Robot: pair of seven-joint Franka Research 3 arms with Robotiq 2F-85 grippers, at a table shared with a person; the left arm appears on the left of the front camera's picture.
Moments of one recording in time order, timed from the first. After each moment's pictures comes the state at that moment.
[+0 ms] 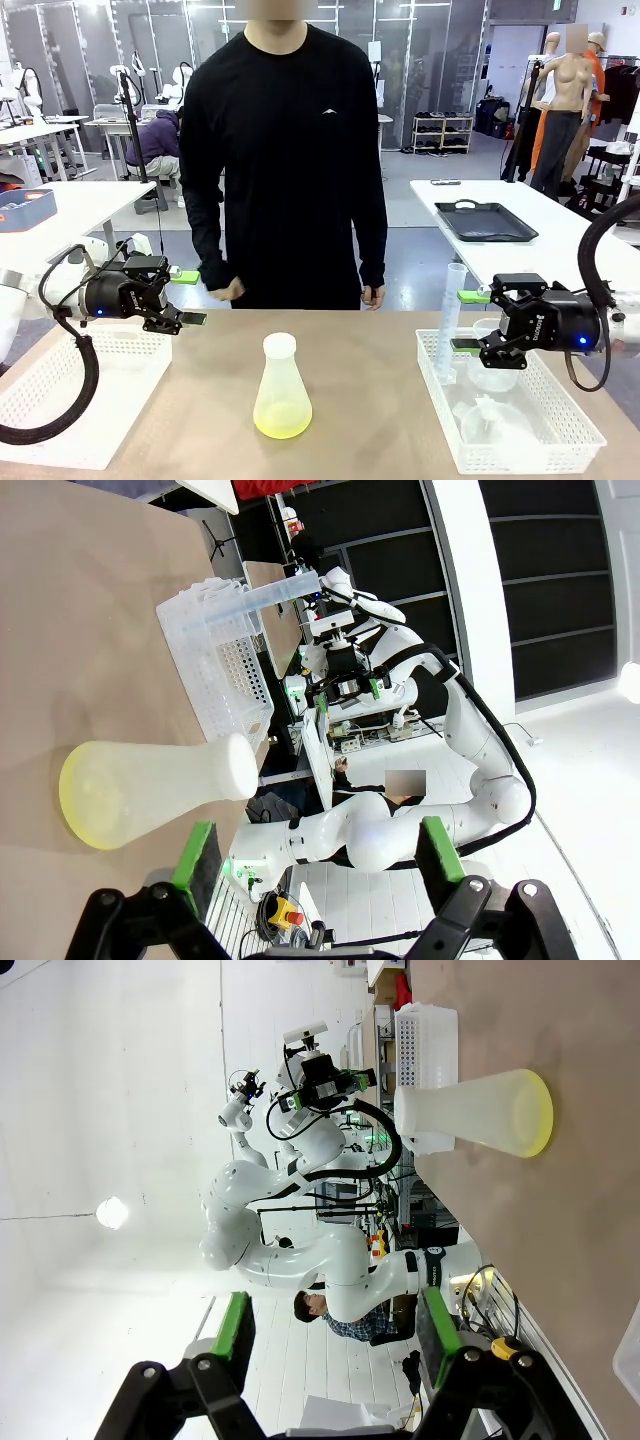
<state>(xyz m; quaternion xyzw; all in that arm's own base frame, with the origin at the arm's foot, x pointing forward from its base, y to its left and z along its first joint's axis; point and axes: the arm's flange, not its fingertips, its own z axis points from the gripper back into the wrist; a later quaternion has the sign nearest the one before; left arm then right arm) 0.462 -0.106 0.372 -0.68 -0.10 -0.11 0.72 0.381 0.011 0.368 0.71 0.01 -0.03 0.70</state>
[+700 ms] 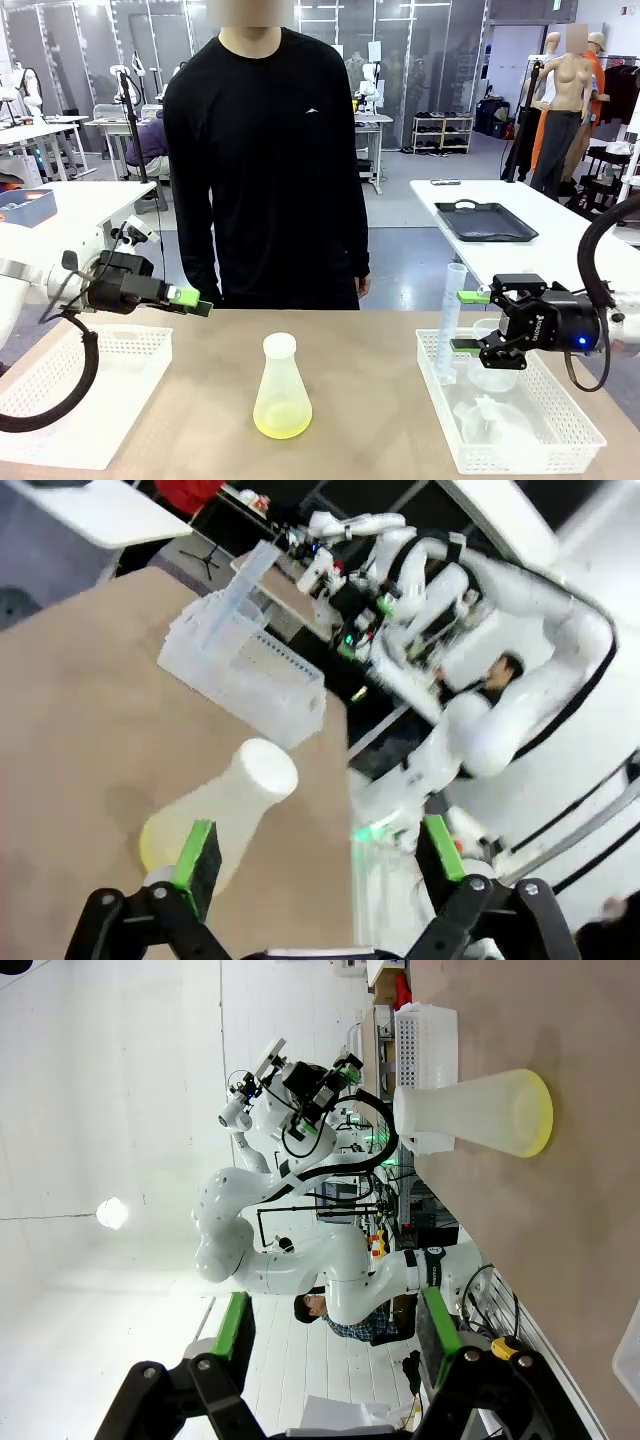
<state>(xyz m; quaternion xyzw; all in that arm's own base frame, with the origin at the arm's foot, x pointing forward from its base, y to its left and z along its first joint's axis) 0.459 -0.120 0.387 -0.58 -0.26 -0.38 0.68 0.381 0.012 0.368 0.71 0.01 -0.03 0.70</state>
